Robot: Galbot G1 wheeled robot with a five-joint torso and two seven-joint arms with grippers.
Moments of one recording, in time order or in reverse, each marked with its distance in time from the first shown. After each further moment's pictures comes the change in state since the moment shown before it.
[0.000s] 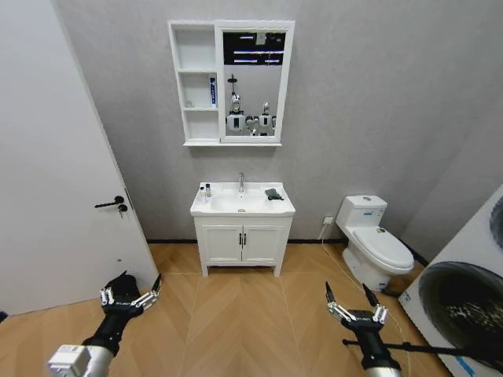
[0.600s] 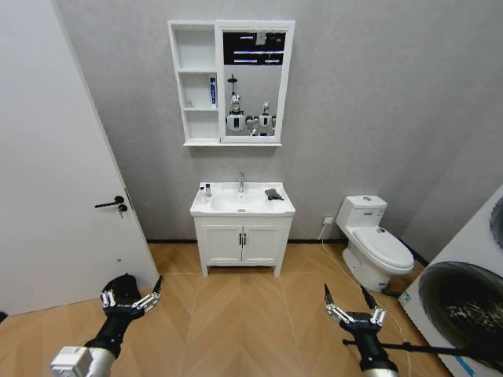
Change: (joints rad) left arm 0.011 -0.011 0.007 0.002 0.007 -0.005 0.000; right arm 0.004 0.011 -0.016 -0.015 -0.004 -0.003 0.000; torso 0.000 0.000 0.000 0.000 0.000
